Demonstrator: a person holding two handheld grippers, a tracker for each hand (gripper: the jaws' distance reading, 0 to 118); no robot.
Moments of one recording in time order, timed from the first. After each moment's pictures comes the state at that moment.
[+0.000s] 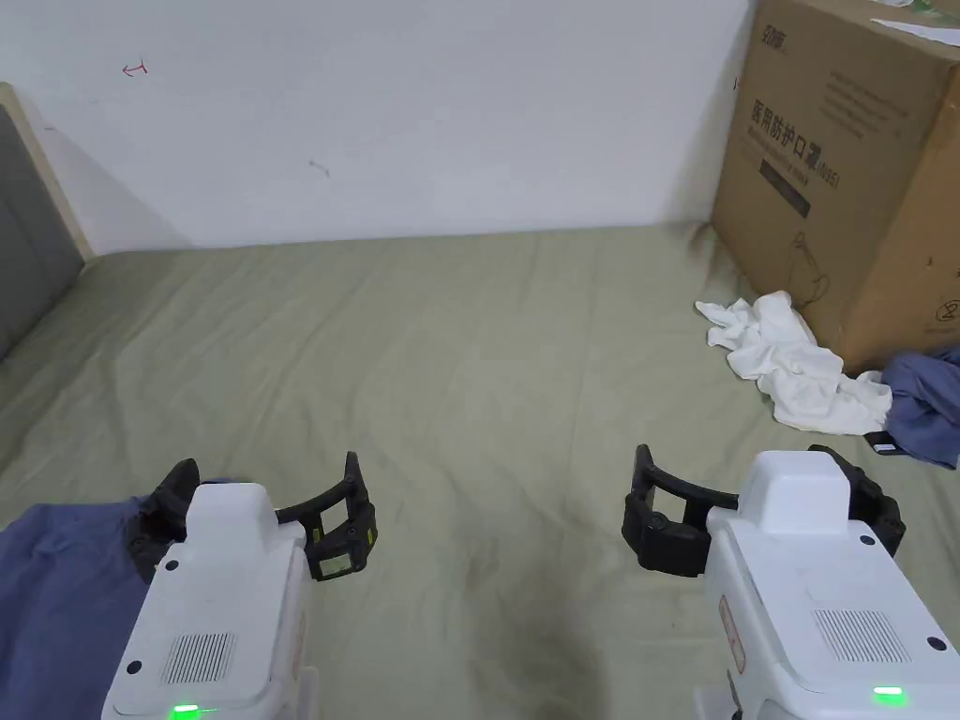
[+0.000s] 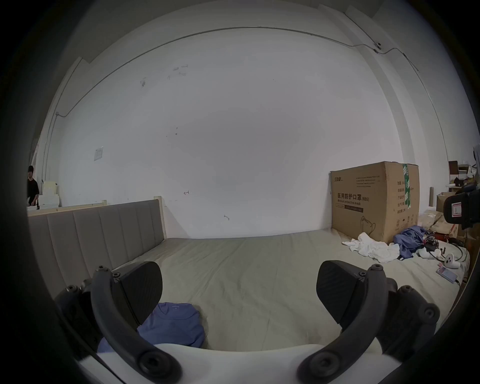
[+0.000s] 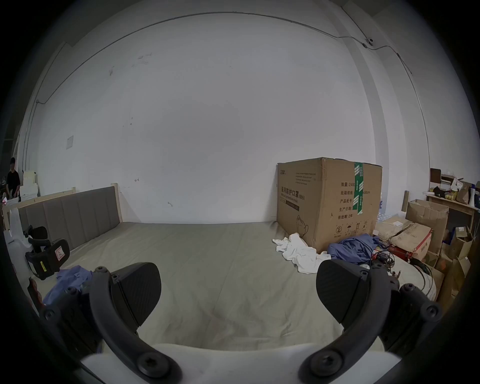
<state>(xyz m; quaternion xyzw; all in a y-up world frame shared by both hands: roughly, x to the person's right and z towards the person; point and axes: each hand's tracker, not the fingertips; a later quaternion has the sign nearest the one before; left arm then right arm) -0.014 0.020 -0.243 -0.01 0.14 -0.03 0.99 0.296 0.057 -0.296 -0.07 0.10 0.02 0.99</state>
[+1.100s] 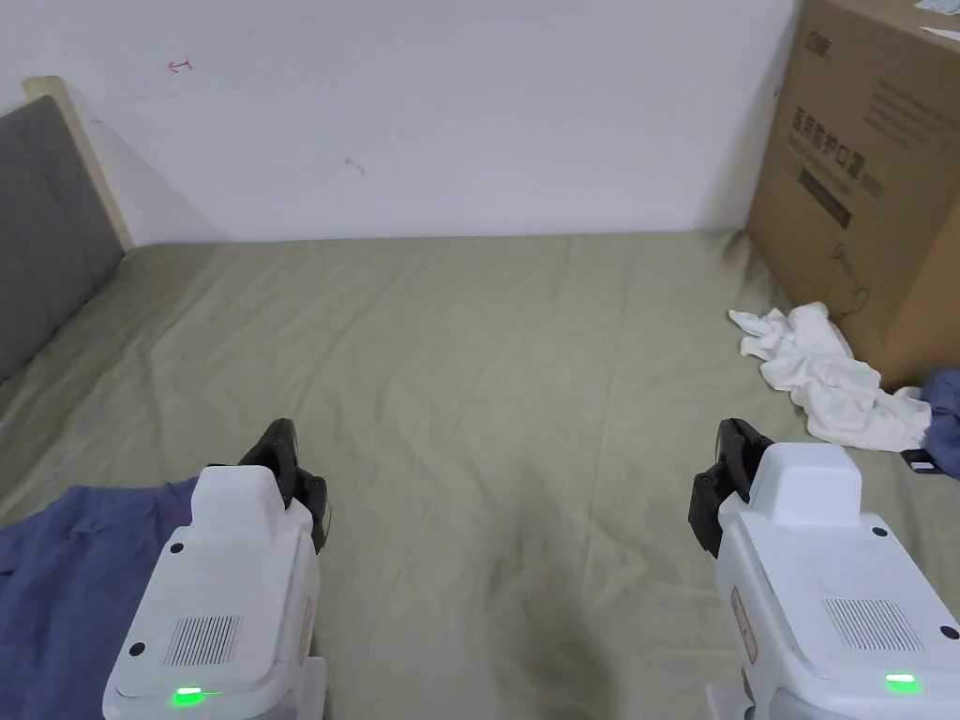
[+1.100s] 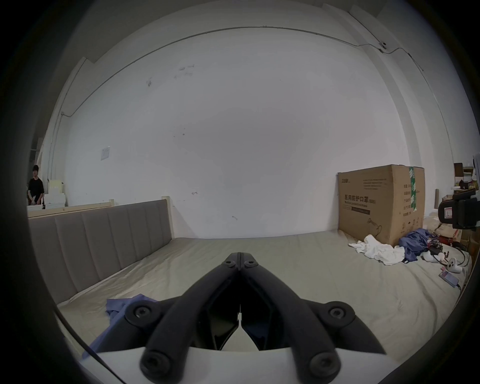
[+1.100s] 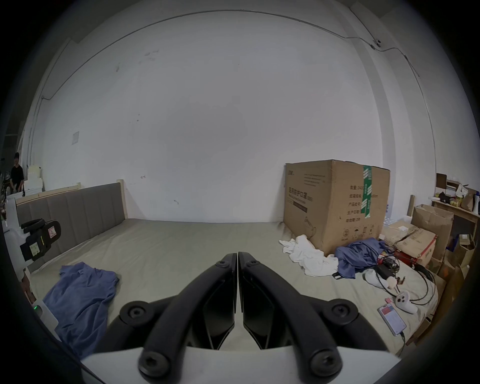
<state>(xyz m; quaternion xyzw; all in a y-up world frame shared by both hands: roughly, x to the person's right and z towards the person) -0.029 0.035 -0.231 -0.02 0.17 -0.03 0.99 0.280 0.064 -0.304 -0.08 0.12 0.03 0.99</state>
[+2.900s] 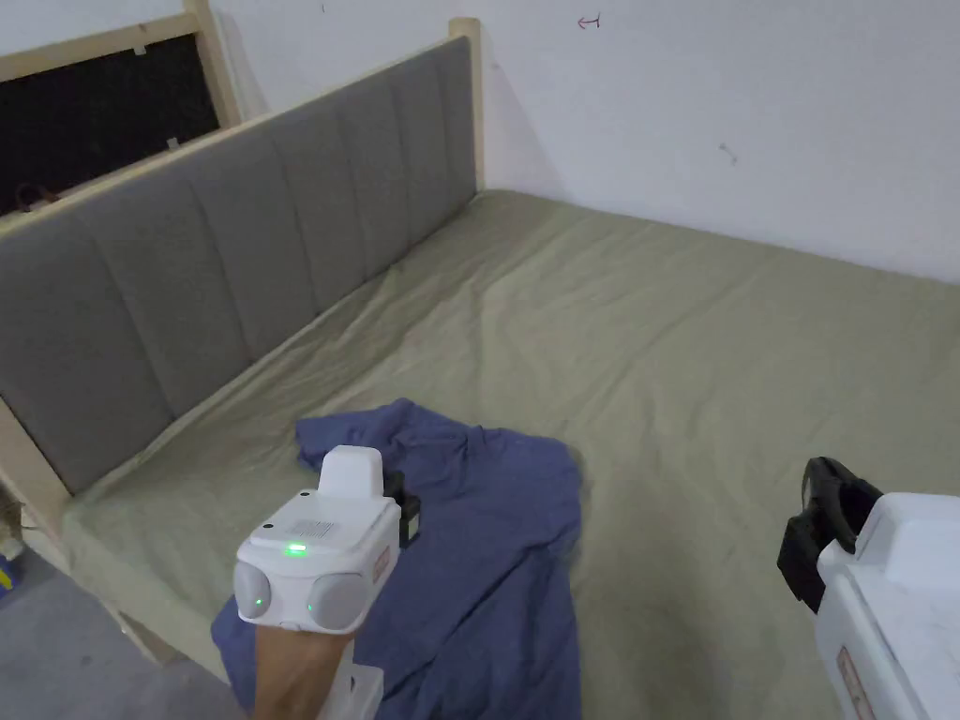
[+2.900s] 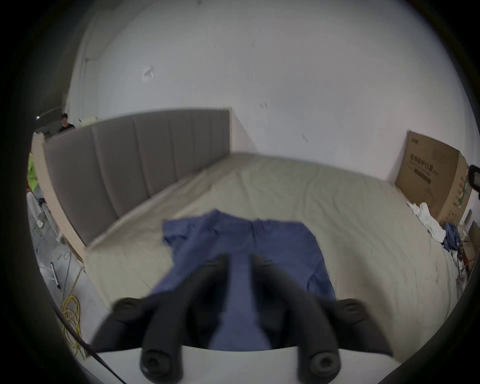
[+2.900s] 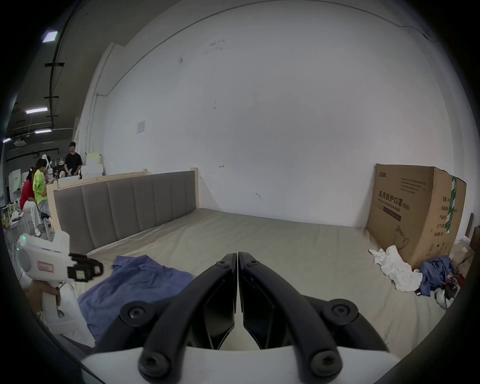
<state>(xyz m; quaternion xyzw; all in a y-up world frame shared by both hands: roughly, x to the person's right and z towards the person) -0.243 -0.035 -0.209 -0.26 0.28 0.09 0.92 0.091 0.049 -0.331 -0.09 0.33 0.06 0.94</state>
